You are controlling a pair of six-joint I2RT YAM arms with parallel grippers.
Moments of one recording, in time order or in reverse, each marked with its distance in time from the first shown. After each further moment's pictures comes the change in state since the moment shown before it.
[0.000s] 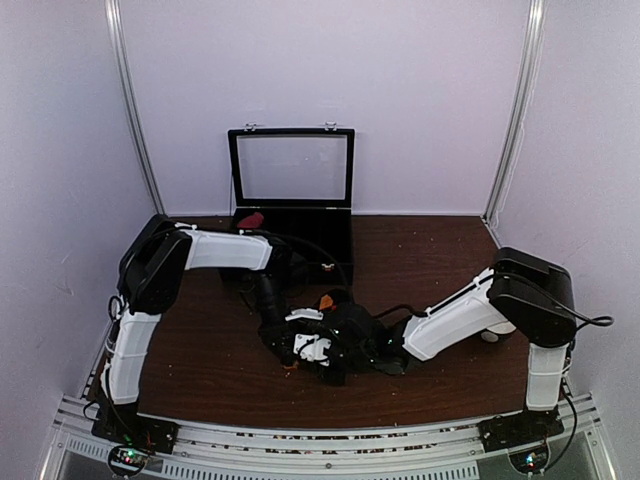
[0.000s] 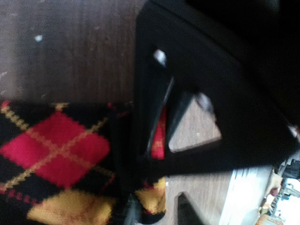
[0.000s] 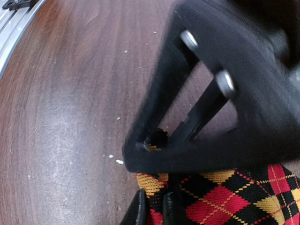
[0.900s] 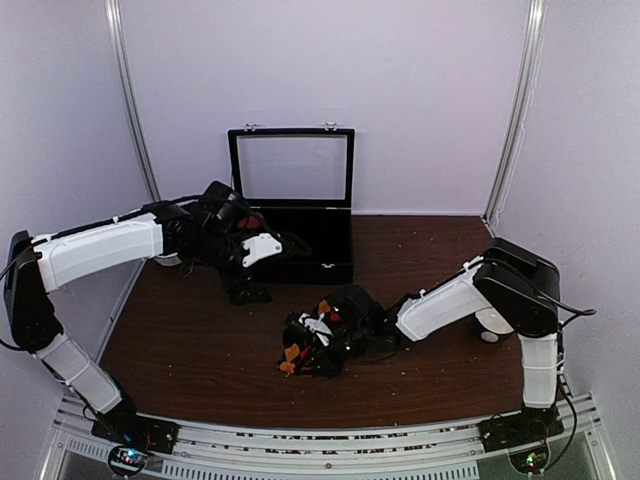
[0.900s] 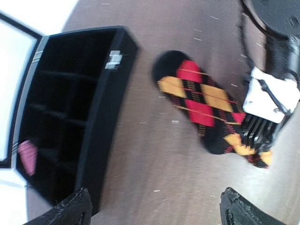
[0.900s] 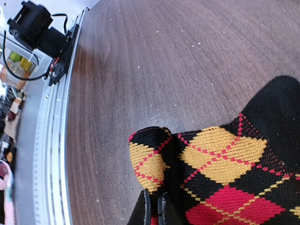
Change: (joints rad) left arm 0.079 -0.724 -0.407 0.604 -0.455 -0.164; right arm -0.110 0.079 0.102 -0.108 -0.464 0.542
